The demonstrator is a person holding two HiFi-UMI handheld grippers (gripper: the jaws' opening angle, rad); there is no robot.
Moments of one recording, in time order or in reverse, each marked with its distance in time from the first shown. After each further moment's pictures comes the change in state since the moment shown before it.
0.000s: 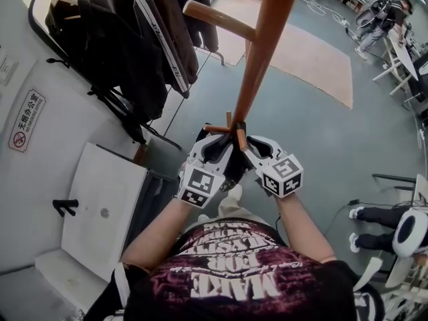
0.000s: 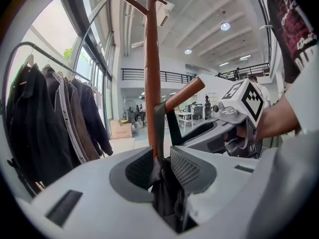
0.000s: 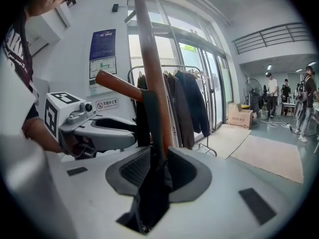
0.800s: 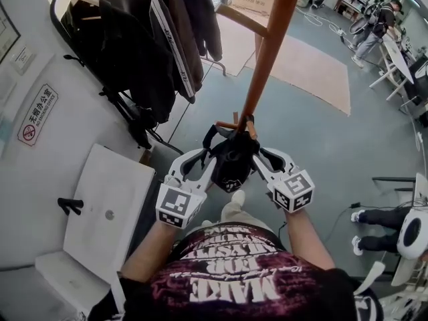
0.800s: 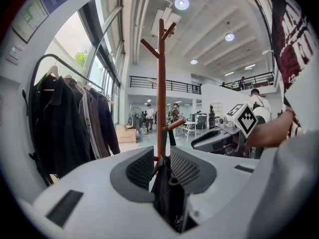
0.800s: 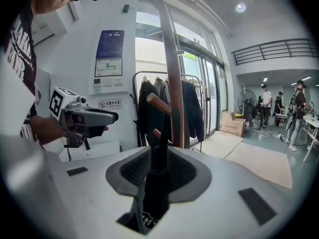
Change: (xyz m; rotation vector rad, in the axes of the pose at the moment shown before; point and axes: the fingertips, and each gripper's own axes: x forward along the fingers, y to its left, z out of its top) left arm -0.126 0.012 0.017 -0.071 -0.095 0.050; right arm -0.053 0.051 0.005 -0.058 -0.031 -0.082
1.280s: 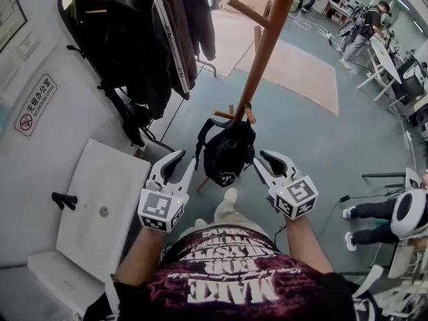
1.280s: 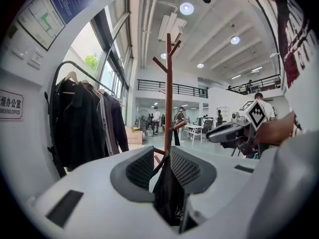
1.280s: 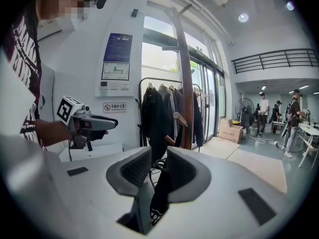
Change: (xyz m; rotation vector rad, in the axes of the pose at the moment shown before) left arm -0.074 0.017 -0.007 -0.043 -0.040 0.074; right arm -0.048 0.050 0.018 -0.044 -0.045 -0.039
